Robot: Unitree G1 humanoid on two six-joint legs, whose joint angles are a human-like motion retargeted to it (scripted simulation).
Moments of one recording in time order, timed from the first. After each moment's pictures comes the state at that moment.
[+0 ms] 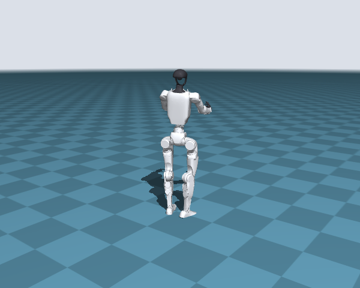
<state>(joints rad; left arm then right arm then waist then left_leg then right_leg) -0.71 0.27 0.00 1.06 -0.33 -0.12 -0.28 -0.68 -0.27 0.02 0.95 0.08 -0.28 0.18 -0.03 0.04 -0.17 -0.04 -0.08 0.06 0.04 -0.15 0.02 0.05 -0.10 -0.55 0.04 0.00 0.12</state>
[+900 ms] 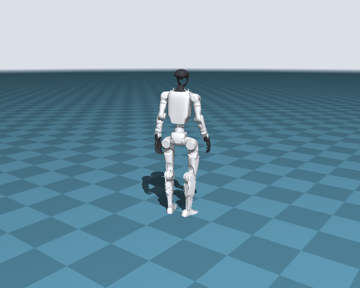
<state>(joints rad) 0.13 0.13 0.03 1.49 0.34 -0.06 -0.22 0.00 -0.21 -0.06 1.16 -0.24 -0.15 0.00 -0.08 0.04 -0.02 0.00 -0.04 0.09 0.03 -0.15 0.01 0.05 -0.09 -0.51 0.05 0.00 0.11</state>
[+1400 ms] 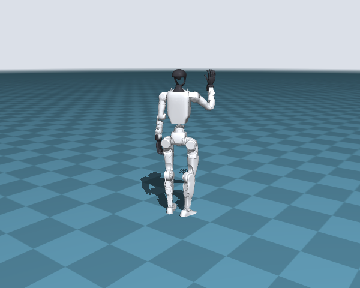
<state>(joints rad) 0.12 0.13 0.04 1.53 0.33 -0.06 -0.21 -0.67 -0.68 -0.16 -0.18 -0.35 -0.35 -0.86 -0.06 0.00 -0.12 -0.03 -0.07 0.05 0.03 -0.15 0.02 0.06 -0.09 -0.55 0.04 0.00 0.13</state>
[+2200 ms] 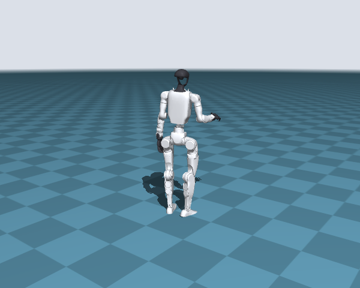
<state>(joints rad) 0.10 0.09 0.06 1.49 0.28 -0.08 -0.22 0.01 -0.32 -0.15 0.10 -0.70 -0.10 0.00 -0.11 0.07 -0.07 -0.02 -0.06 0.07 0.04 -0.15 0.02 0.05 -0.09 -0.53 0.05 0.00 0.12</state>
